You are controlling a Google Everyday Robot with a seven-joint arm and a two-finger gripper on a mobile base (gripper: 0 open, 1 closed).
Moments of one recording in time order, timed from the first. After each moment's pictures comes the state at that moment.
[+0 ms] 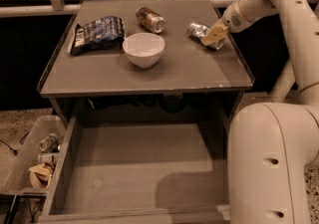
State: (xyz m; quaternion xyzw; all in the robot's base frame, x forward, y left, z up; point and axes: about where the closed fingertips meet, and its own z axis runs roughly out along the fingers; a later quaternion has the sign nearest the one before) arm 0.788 -0.206 0.856 -0.45 0.82 0.12 0.33
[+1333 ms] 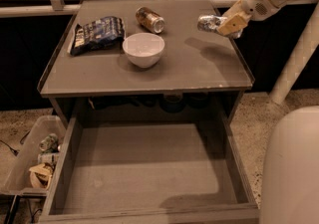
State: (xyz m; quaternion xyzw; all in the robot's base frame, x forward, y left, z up) arm 0.736 -0.224 0.923 -0.51 0.77 0.09 0.36
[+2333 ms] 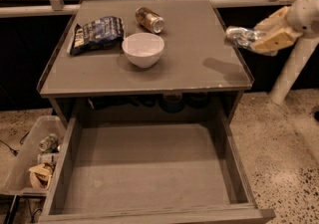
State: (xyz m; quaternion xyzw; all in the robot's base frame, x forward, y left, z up) arm 0.613 -0.276 0.944 -0.54 0.75 0.08 0.37
